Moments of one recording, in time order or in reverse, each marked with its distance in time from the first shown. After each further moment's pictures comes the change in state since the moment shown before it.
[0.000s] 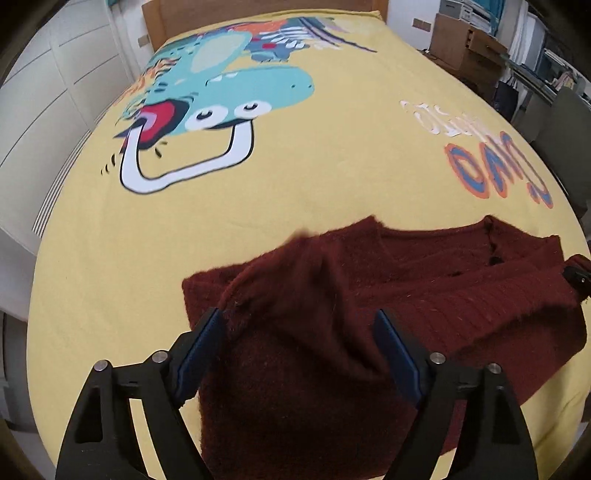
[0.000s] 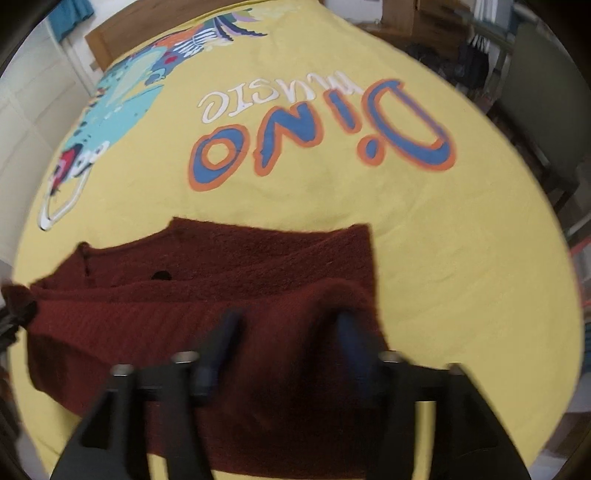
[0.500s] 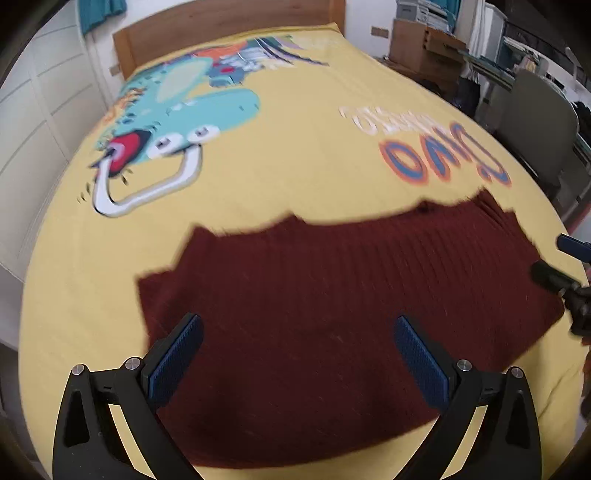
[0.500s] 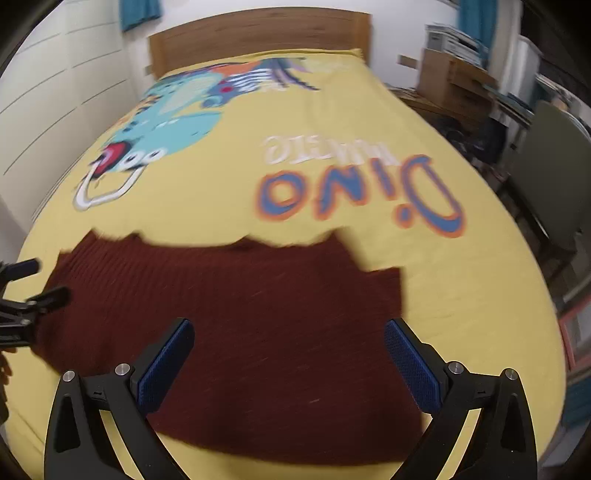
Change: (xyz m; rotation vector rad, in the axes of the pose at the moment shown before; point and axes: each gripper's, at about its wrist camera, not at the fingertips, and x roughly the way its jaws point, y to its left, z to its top) left arm -0.013 -0.062 -0.032 0.102 -0.058 -0.082; right arm -0.046 0.061 -0.040 -0.184 -0.211 0.040
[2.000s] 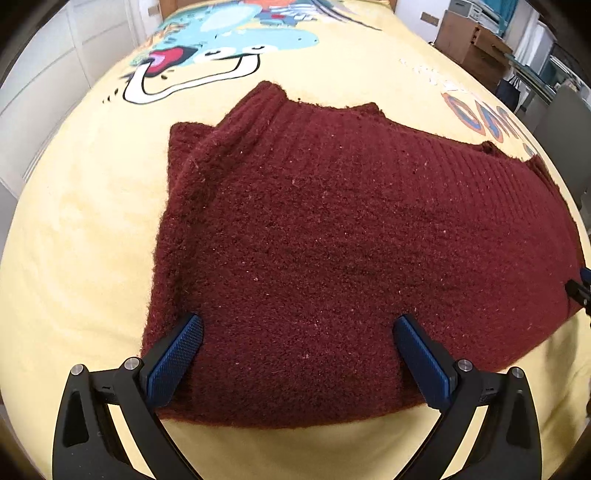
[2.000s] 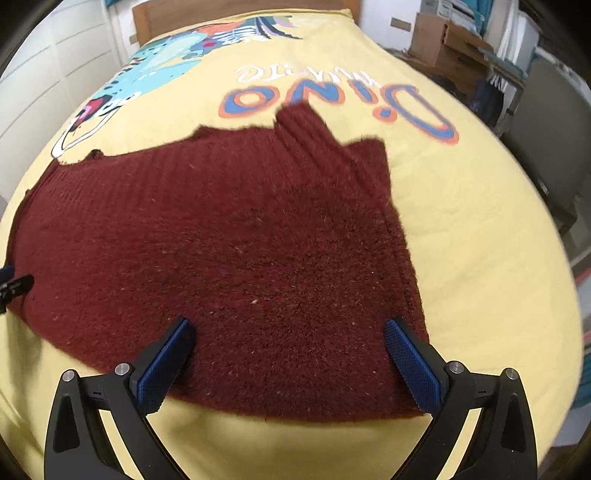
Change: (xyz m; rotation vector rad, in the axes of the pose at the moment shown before) left arm 0.031 0.054 -0.062 -0.174 0.125 0.017; right arm 0.036 -0.040 -0.083 0.016 0.127 -0.046
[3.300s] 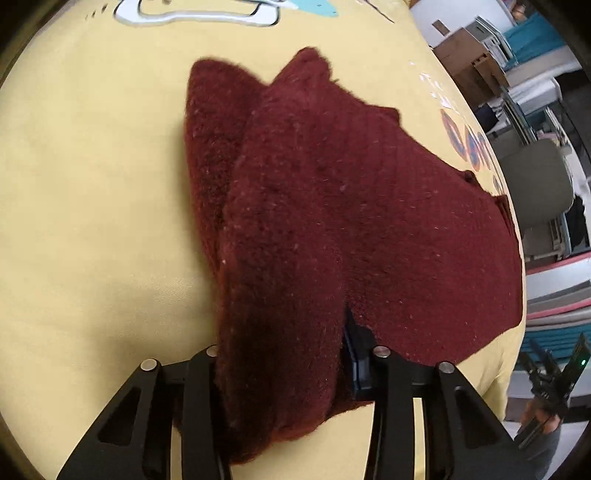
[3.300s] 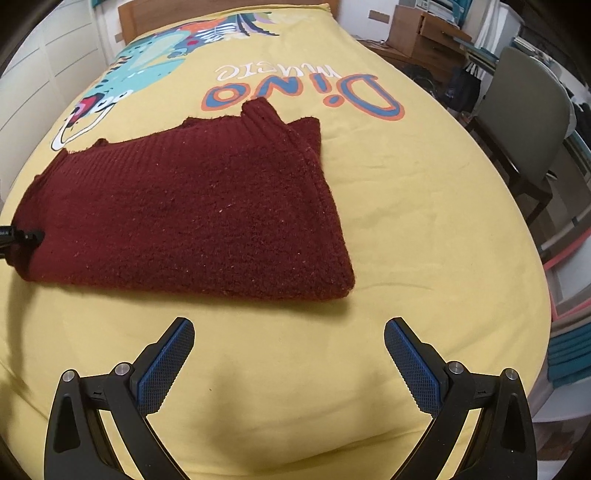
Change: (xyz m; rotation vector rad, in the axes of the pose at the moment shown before) left arm 0.009 0.063 0.024 -0.152 0.176 -0.325; right arm -0.063 -0.029 -0.048 0.048 0.043 -0.050
